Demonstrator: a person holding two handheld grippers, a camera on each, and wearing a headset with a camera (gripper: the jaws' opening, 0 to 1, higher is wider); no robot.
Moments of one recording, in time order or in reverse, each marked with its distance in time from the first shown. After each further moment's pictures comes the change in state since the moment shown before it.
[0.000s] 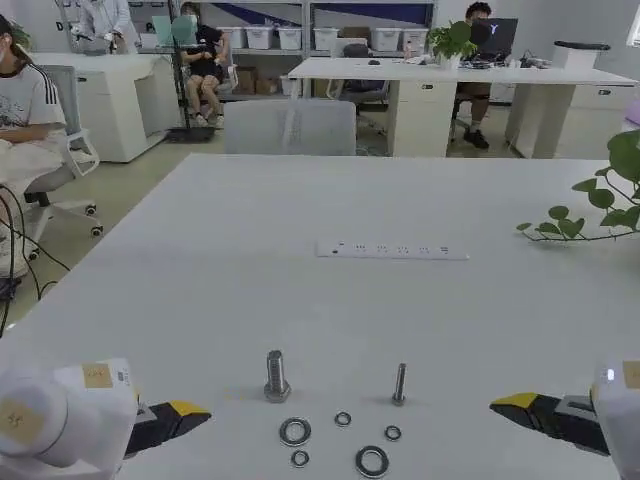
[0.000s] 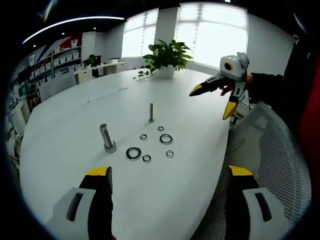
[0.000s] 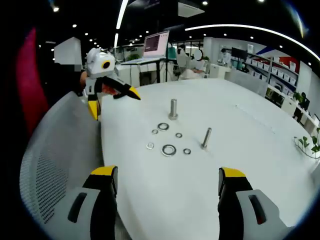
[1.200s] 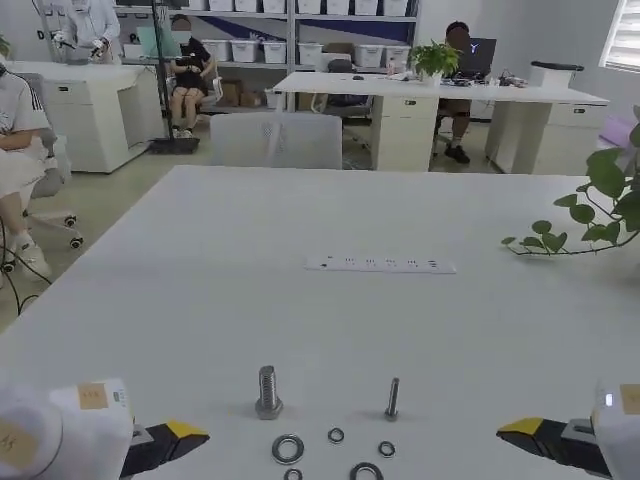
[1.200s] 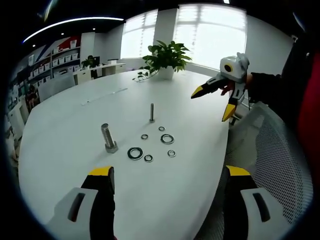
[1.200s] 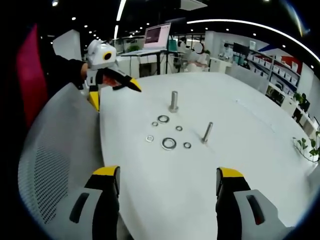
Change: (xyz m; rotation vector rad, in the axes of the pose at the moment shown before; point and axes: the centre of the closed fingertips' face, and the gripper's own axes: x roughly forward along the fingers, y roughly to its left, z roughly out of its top) left arm -0.003 -0.006 -0.005 0.001 0.005 -0.013; right arm -0.005 0.006 -0.005 -0.016 0.037 0.000
